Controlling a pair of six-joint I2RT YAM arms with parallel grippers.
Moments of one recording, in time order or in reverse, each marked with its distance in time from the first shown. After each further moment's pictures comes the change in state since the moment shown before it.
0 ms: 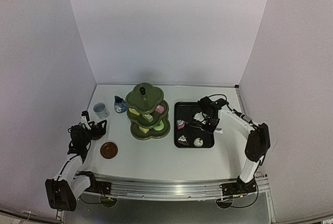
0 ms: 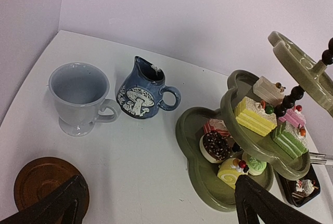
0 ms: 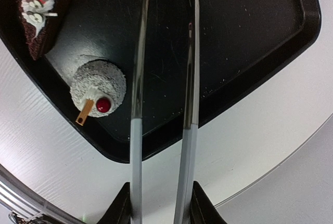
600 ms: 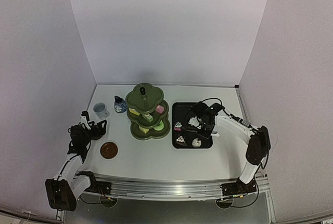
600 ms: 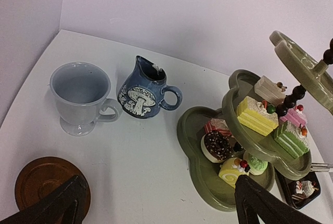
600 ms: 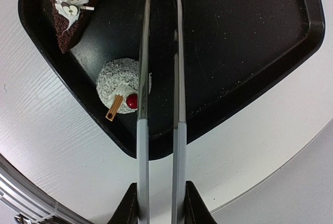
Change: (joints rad) left arm 0.004 0.003 0.000 0.000 0.001 0.004; right arm 0.115 -0.042 -0.039 0.007 0.017 0.057
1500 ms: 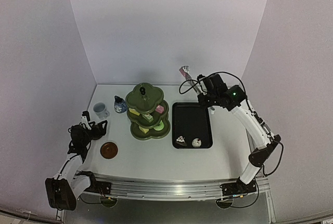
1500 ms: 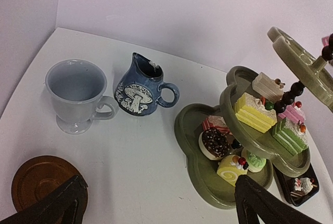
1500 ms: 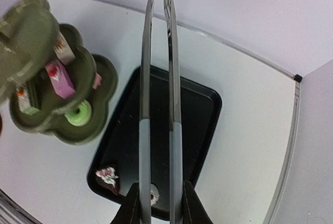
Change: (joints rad) left arm 0.000 0.010 0.000 0.001 0.020 0.005; right arm -0.012 -0.053 0.538 0.004 0.064 0.558
